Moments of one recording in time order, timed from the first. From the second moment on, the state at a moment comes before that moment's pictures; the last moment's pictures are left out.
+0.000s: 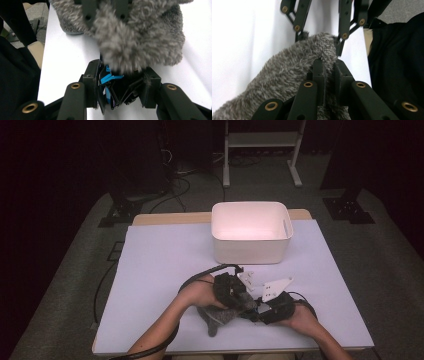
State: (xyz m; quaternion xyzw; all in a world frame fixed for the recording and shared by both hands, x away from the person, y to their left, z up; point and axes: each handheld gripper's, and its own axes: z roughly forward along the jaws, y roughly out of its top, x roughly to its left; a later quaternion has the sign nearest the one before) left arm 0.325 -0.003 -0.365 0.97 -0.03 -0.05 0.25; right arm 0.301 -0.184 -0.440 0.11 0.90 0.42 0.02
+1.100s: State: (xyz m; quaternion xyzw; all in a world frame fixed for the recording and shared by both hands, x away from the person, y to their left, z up) left arm 0.345 0.068 -0.356 0.96 0.06 -0.02 0.26; right arm 0.315 -0.179 -0.436 0.09 0.91 0.40 0.01
